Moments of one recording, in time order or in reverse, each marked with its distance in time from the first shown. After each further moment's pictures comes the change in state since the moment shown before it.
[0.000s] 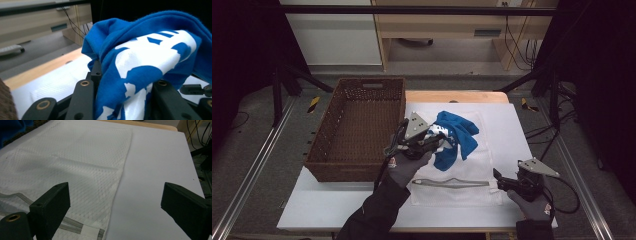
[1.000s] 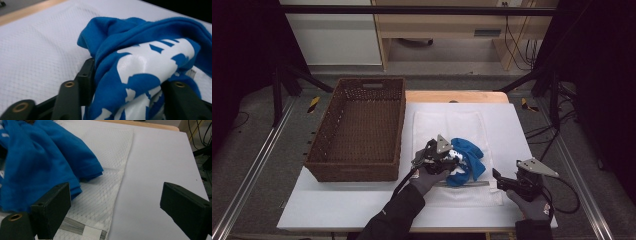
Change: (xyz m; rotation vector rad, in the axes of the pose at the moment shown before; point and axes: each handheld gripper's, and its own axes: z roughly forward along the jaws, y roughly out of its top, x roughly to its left) left arm -0.019 -0.082 0.090 0.270 -0.052 0.023; right arm 0.001 0.000 0.001 -0.002 0.009 0.002
